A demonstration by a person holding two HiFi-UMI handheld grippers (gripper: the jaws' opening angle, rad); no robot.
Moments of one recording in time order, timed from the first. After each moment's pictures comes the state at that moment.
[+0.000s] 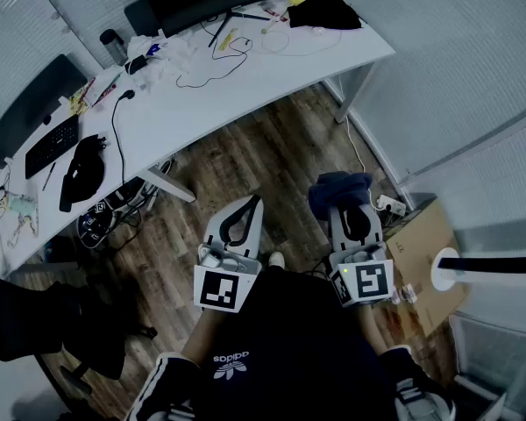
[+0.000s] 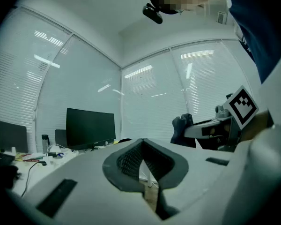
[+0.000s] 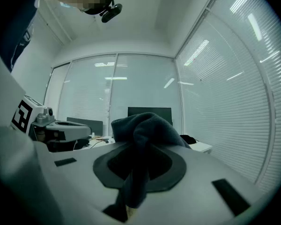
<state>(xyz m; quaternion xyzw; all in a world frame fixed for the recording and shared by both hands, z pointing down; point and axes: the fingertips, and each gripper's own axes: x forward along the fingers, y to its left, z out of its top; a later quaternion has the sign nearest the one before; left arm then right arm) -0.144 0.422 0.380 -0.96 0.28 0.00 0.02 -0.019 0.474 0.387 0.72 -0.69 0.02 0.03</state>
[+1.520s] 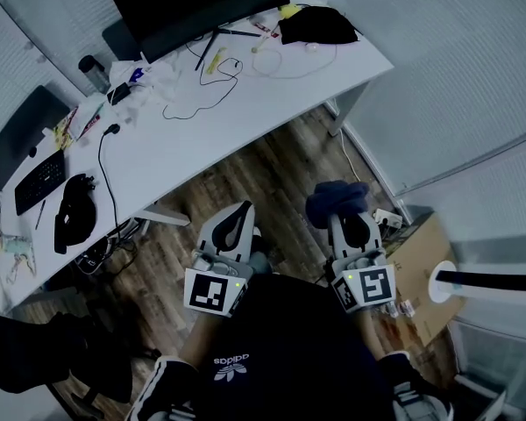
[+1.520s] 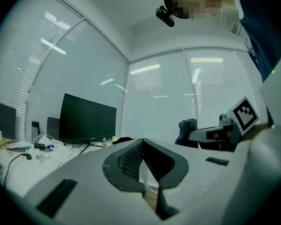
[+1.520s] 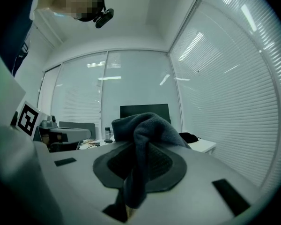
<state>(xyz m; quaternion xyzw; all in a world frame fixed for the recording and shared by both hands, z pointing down) -0.105 0.306 0.398 -0.97 0.26 -0.01 -0.04 0.033 0.375 0.397 0.73 -0.68 0.05 0.01</state>
